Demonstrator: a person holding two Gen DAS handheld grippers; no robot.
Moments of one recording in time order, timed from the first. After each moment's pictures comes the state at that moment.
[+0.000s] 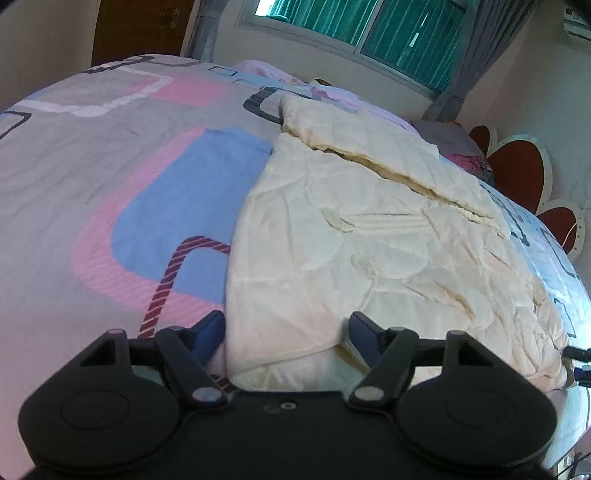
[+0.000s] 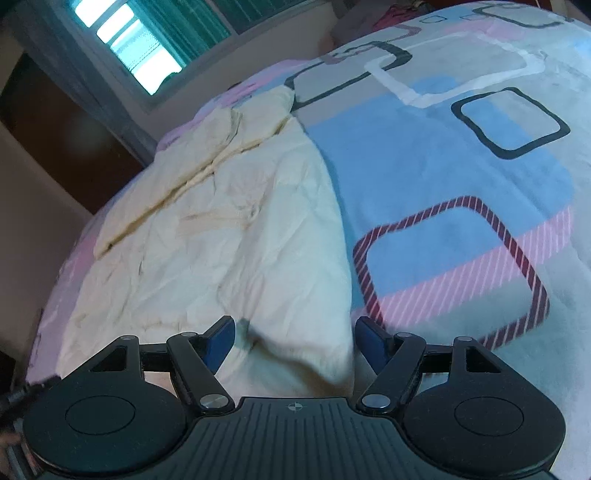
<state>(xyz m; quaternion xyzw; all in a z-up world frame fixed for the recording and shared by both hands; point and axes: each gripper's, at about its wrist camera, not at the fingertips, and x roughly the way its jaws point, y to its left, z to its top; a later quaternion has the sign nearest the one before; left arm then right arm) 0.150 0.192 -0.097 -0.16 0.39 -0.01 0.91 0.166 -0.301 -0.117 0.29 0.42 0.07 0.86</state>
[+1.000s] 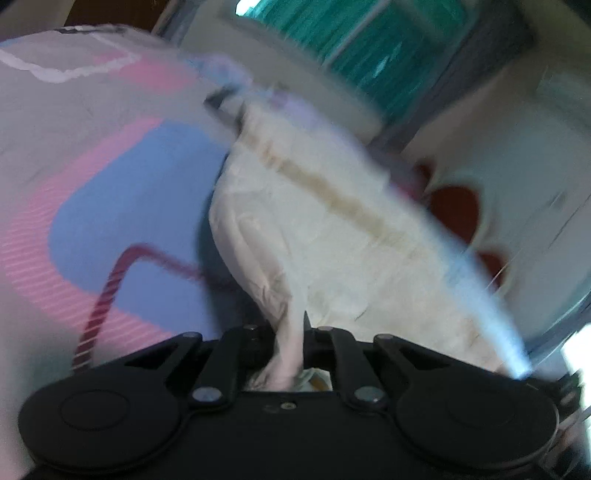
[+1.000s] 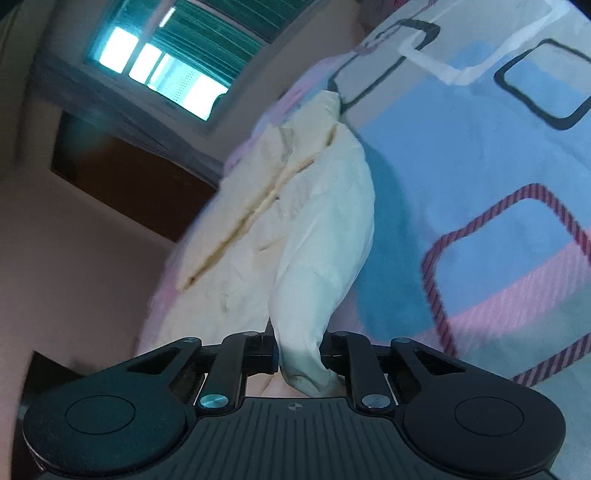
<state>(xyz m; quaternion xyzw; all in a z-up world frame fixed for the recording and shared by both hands) 0.163 0.203 -0.114 -0.25 0.38 -0.10 0.88 0.178 -0.317 -0.124 0.38 0.40 0.17 0.82</state>
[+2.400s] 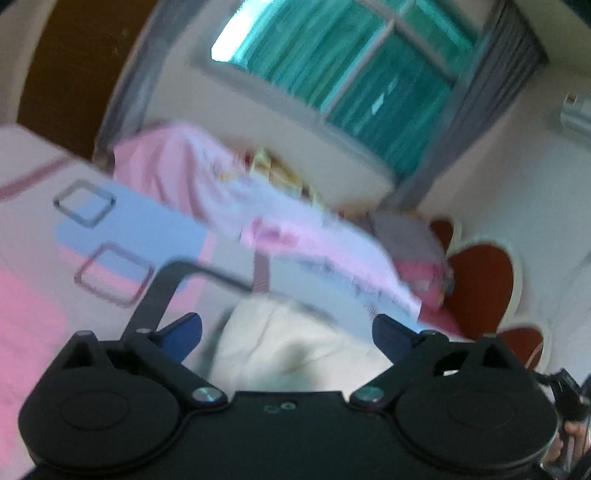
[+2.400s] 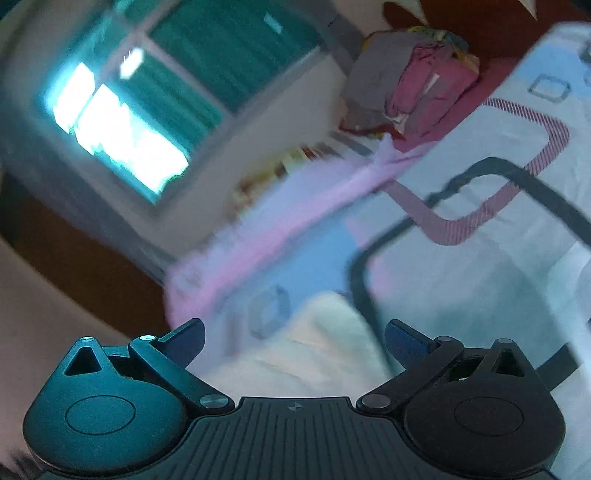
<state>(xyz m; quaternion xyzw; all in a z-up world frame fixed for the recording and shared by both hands) 0.579 0.238 -0.056 -0.24 0.31 -0.11 0.91 0.625 -0.338 -0.080 0.34 0.34 0.06 0.87</state>
